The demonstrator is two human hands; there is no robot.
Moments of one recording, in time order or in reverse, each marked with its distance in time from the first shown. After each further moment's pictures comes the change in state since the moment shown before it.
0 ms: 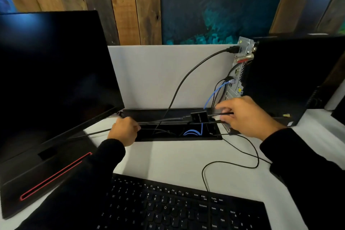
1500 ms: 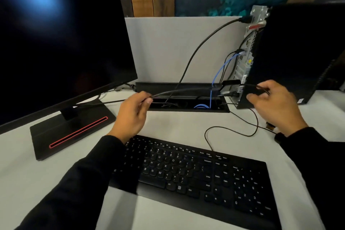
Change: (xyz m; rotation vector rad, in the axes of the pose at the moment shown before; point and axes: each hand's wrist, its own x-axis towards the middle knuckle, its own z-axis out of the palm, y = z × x) left_hand -0.133 0.030 -0.020 -0.459 0.468 0.429; right_hand -0.078 0.006 0.022 0.351 0.313 0.471
